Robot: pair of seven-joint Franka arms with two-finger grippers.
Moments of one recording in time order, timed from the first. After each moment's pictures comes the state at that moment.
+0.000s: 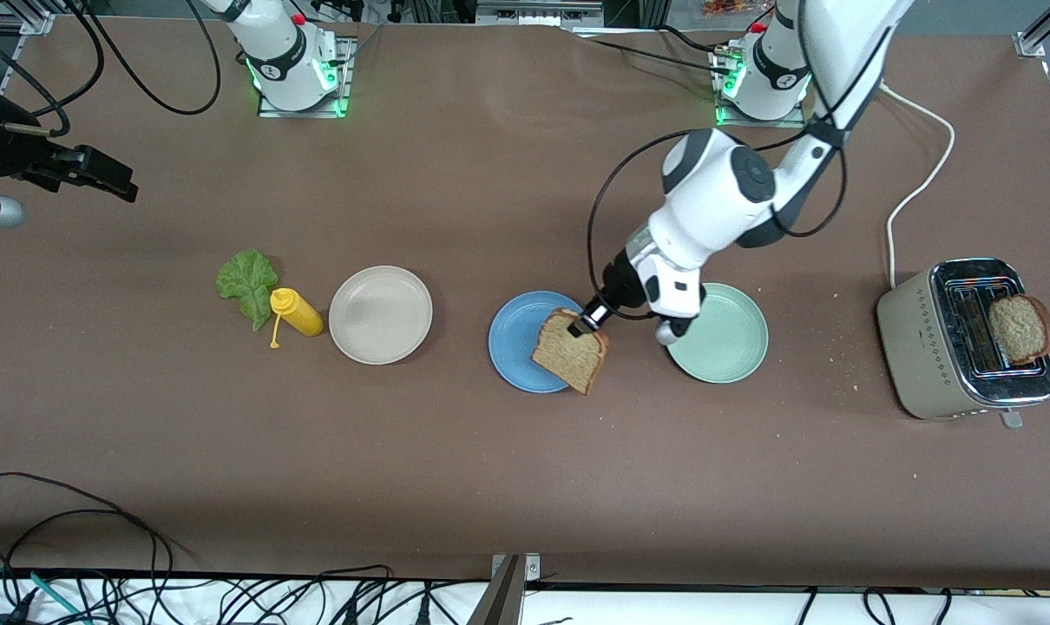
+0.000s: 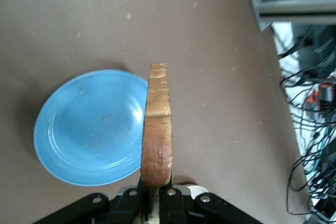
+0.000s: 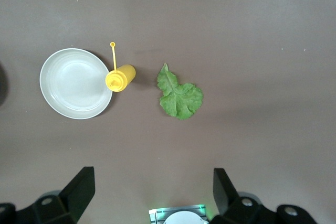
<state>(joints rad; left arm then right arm) -0.07 0.47 -0.56 -1.85 -0.22 2.76 -1.25 0.04 0.04 0.00 -1.51 -0.02 1.43 0.16</state>
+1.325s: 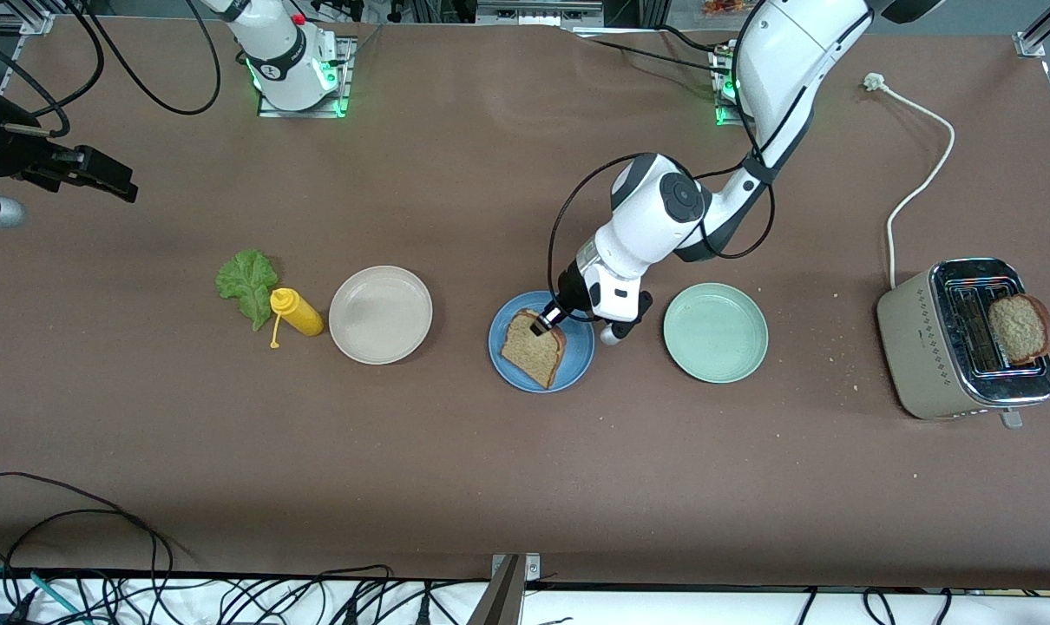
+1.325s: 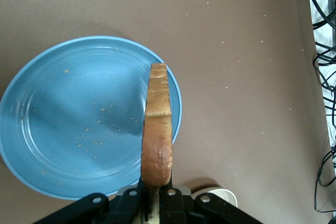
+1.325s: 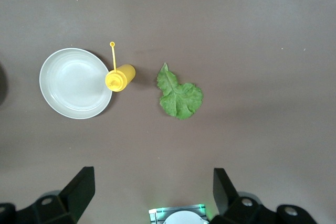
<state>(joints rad) -0.24 0.64 -0.46 -1.80 -0.19 2.88 -1.25 0.04 0.04 0.00 -1.51 -0.02 1.43 0.16</state>
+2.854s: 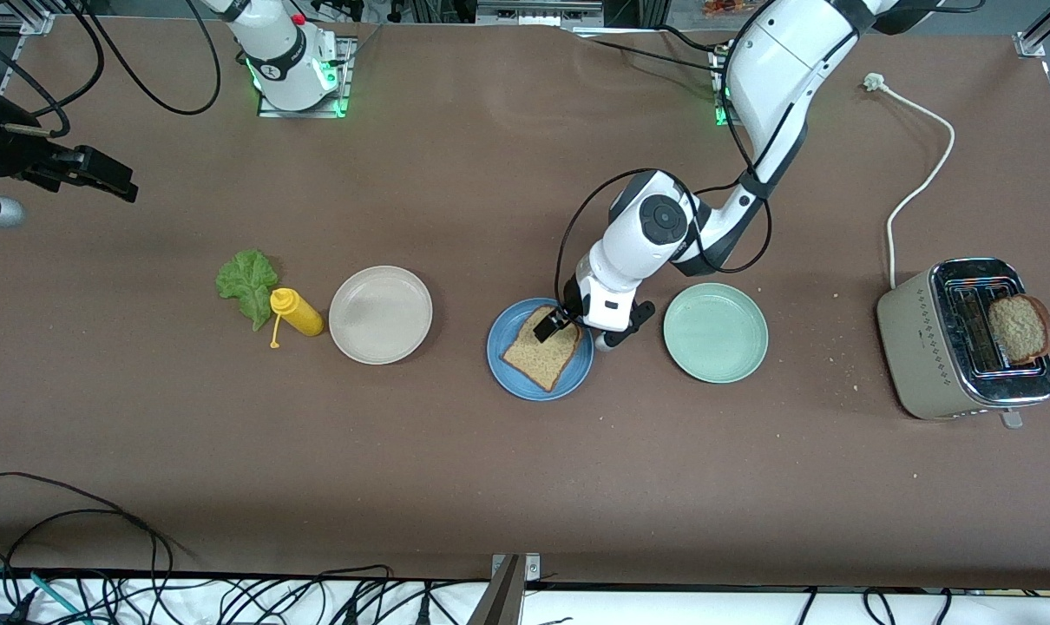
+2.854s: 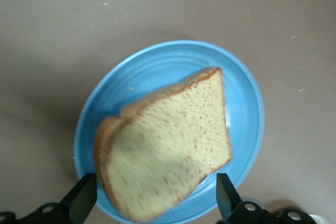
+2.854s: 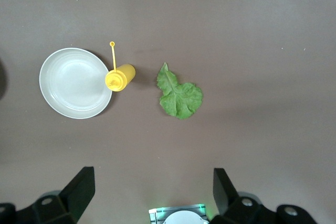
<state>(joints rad) -0.29 0.68 -0.38 -1.79 -0.06 2.74 -1.24 0.04 0.04 0.00 -1.51 -0.02 1.43 0.16</state>
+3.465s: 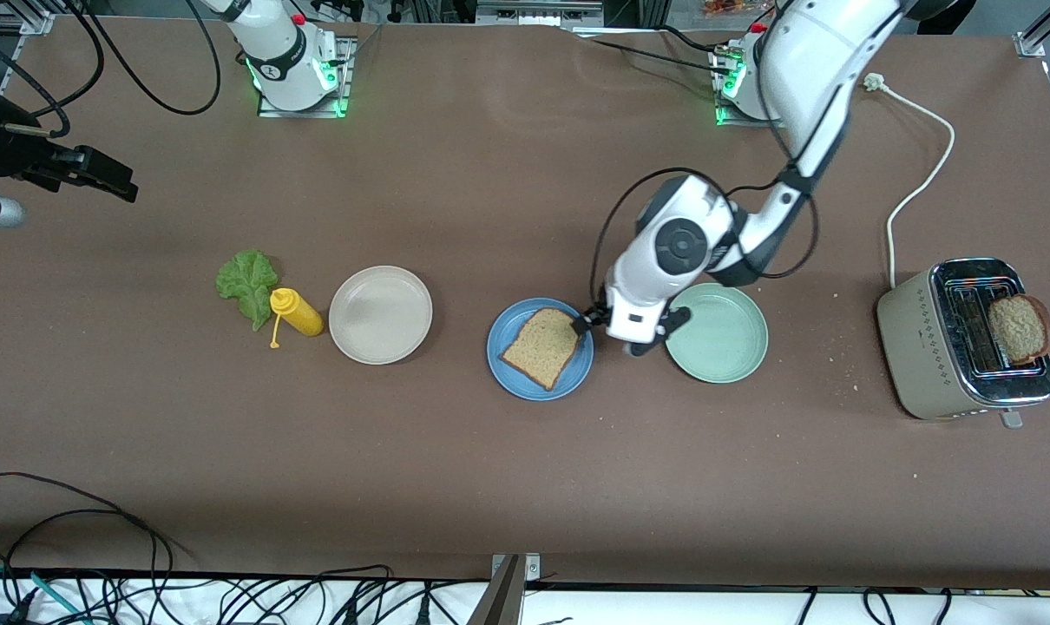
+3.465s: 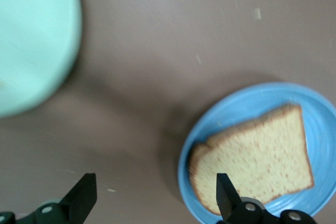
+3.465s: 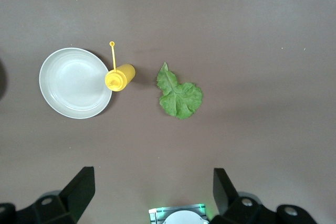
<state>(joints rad) -0.20 0.60 -0.37 -1.74 0.01 2.32 -1.17 0.04 0.04 0.00 -1.51 -0.02 1.43 0.16</state>
